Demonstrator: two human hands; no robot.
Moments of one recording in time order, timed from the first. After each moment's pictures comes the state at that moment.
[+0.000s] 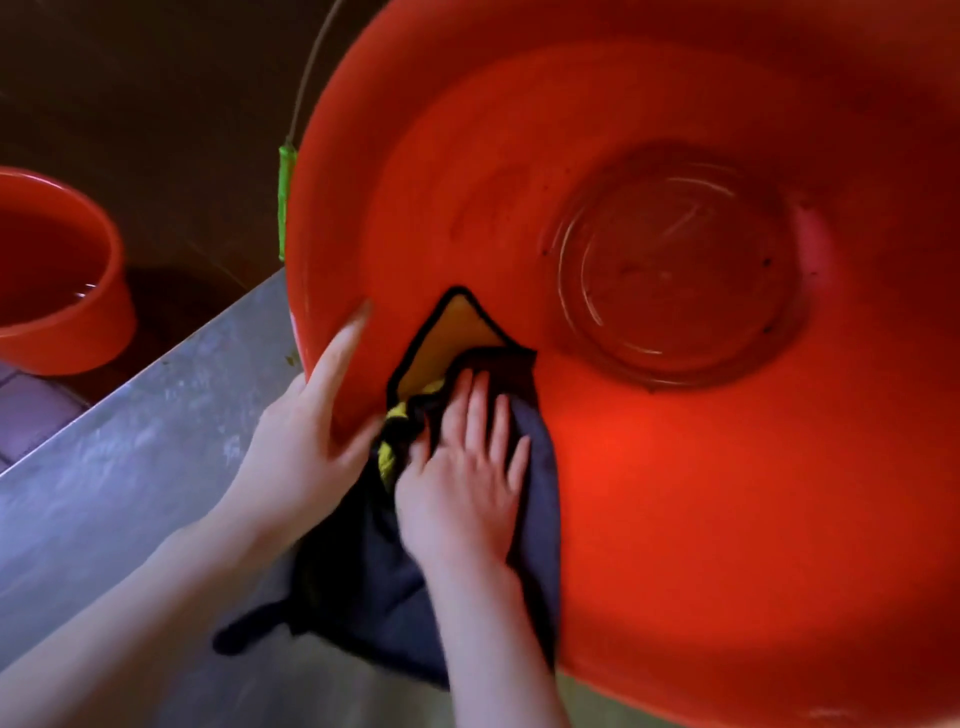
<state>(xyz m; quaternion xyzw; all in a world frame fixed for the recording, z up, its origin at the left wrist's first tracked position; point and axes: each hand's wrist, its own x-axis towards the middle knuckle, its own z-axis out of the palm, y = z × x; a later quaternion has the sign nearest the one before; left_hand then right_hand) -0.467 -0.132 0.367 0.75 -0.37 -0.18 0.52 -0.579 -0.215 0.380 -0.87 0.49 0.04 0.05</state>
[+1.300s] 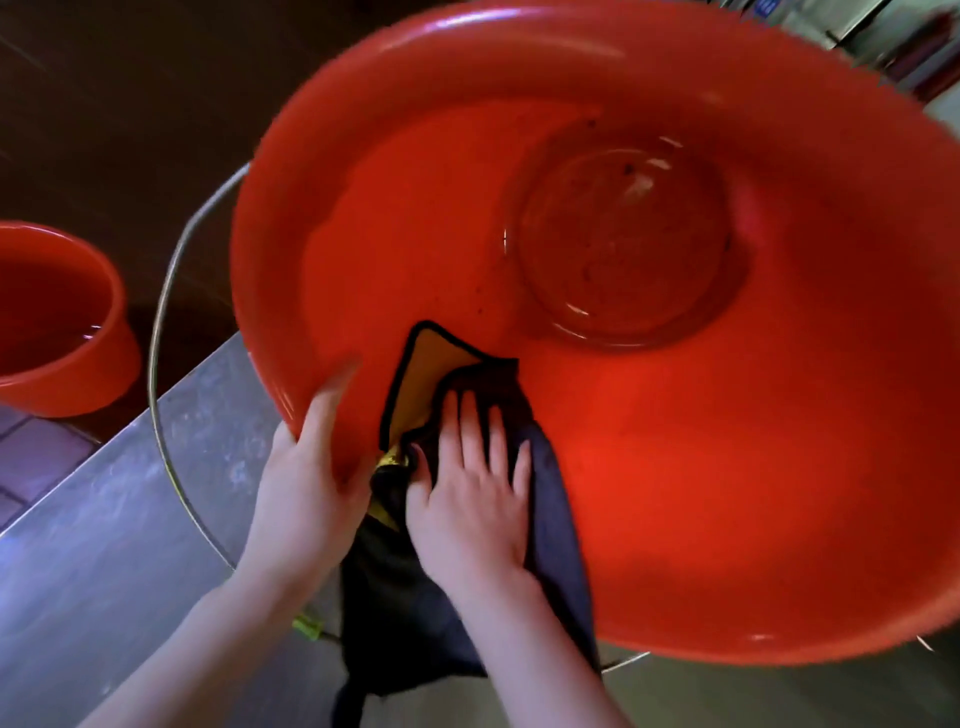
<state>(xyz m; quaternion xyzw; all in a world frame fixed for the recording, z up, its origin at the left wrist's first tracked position) -0.489 -0.129 0.364 0.80 -0.30 -0.17 0.50 -0.590 -0.214 0.378 -0.90 0.44 0.03 0.02</state>
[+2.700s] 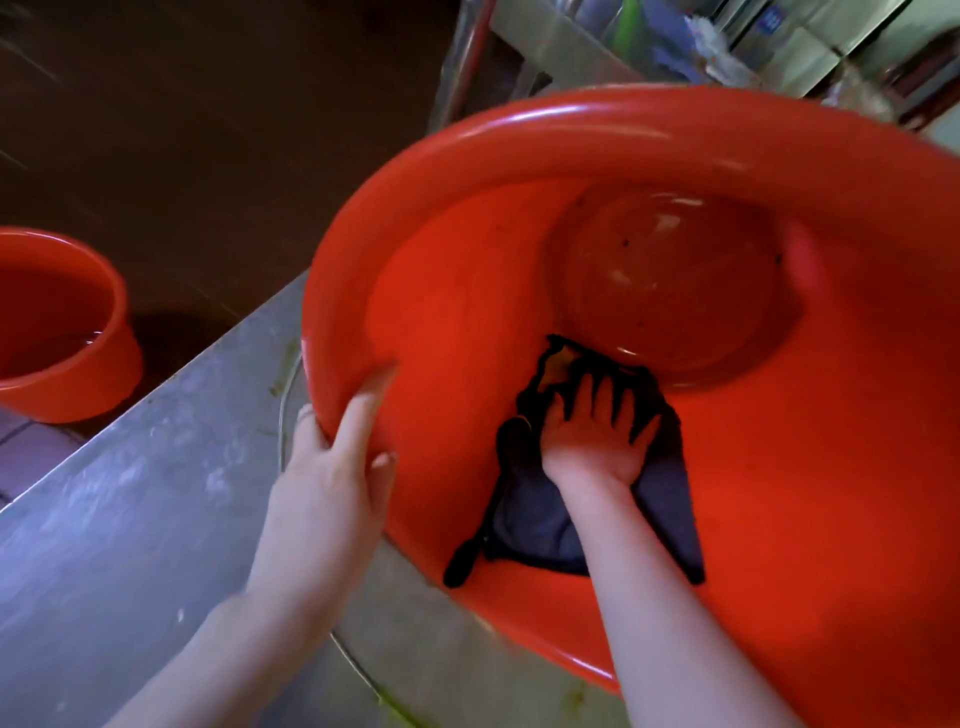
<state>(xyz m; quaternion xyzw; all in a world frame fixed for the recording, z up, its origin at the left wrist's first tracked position) -0.511 -0.143 0.394 0.82 -0.35 -0.15 0.43 -0.628 -0.361 0.383 -0.77 0.62 0.15 -0.01</state>
